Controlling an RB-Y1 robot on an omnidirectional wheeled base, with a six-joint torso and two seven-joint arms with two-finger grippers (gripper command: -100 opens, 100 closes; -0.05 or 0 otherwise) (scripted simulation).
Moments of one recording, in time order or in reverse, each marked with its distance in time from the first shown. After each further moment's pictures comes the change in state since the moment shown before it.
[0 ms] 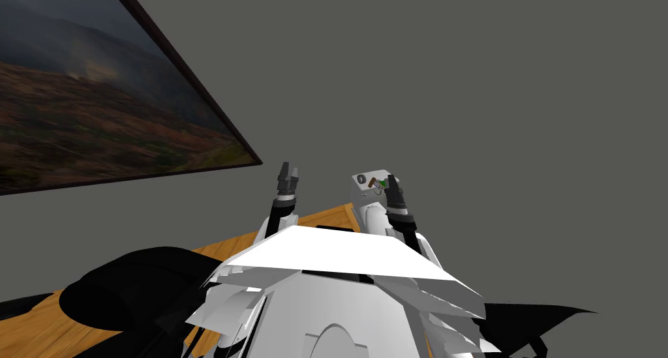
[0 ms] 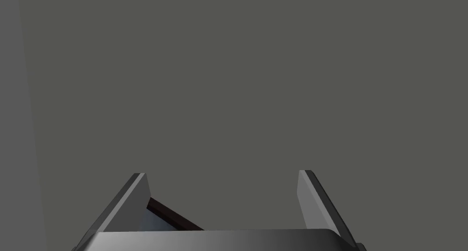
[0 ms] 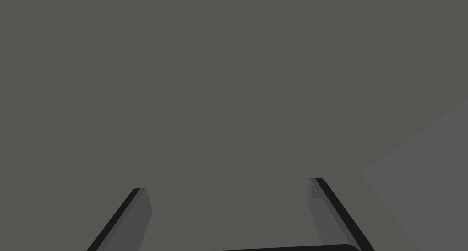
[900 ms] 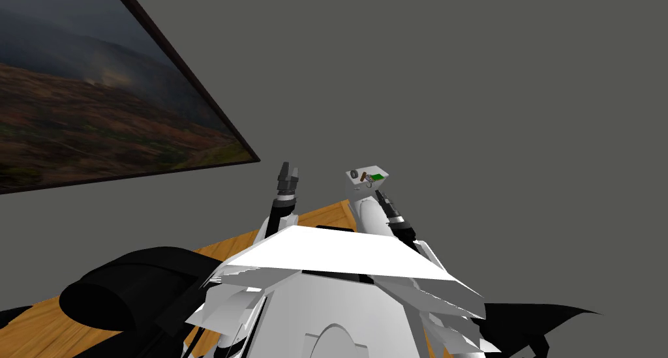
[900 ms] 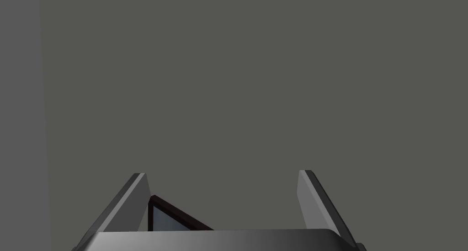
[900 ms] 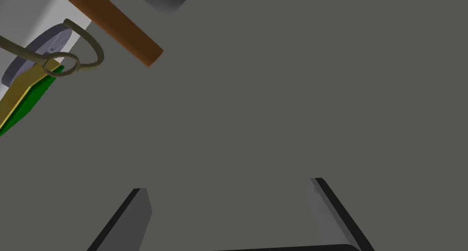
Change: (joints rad) left arm 0.000 0.000 0.000 0.000 0.000 0.000 0.000; right arm 0.028 -0.176 -0.018 0.270 0.164 -0.020 0.104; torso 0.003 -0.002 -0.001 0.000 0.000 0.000
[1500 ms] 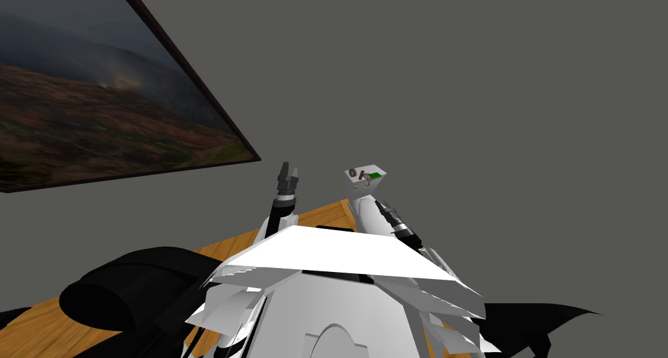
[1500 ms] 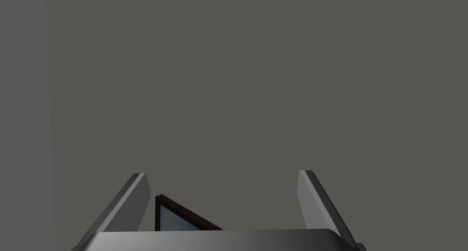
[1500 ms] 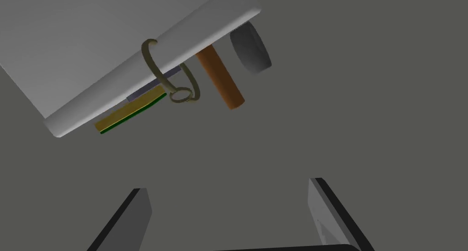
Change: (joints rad) left arm 0.000 0.000 0.000 0.000 0.000 0.000 0.000; right arm 0.023 -0.121 -0.005 0.167 0.098 0.010 0.065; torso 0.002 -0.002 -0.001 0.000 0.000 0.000
